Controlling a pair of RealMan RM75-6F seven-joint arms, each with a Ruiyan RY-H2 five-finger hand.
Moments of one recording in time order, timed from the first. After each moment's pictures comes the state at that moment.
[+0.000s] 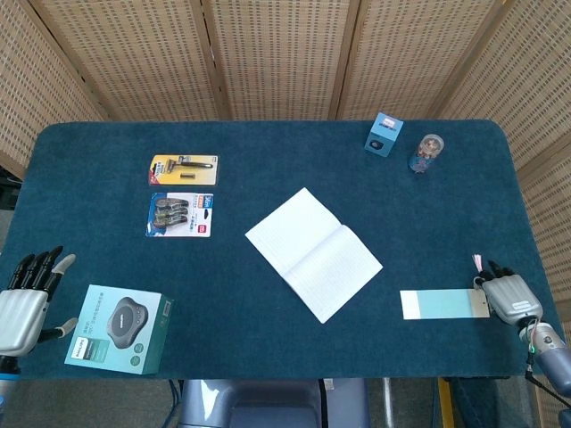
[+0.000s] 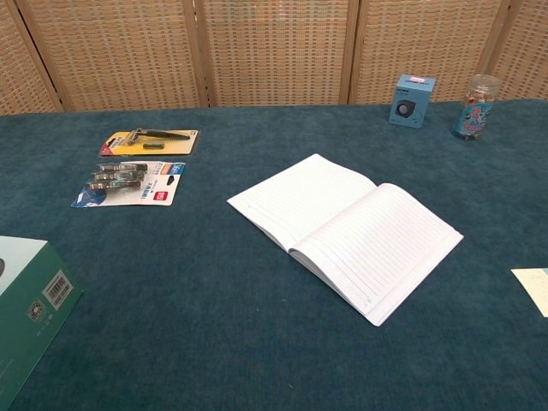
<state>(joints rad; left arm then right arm) -0.10 -1.06 0.00 -1.77 1.52 1.44 0.17 0.39 -1.24 -0.09 -1.07 -1.47 0.88 -0.01</state>
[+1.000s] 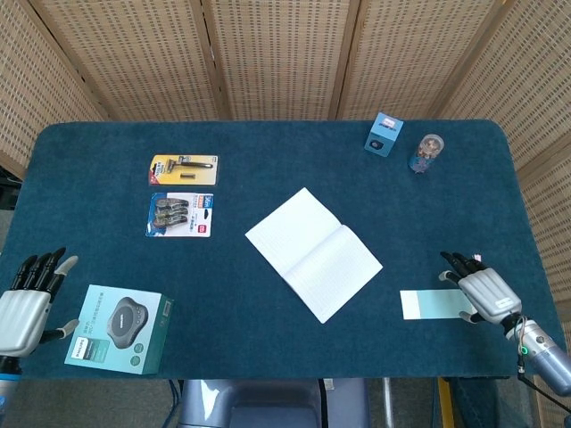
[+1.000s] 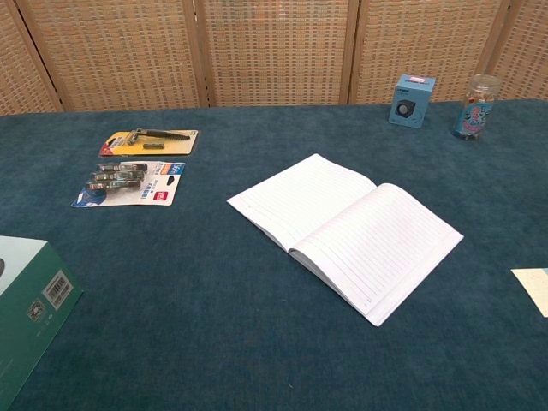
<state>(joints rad) -0.10 -1.06 0.01 -1.77 1.53 1.44 0.18 0.42 -1.25 -0.12 -1.04 -1.71 1.11 0.28</state>
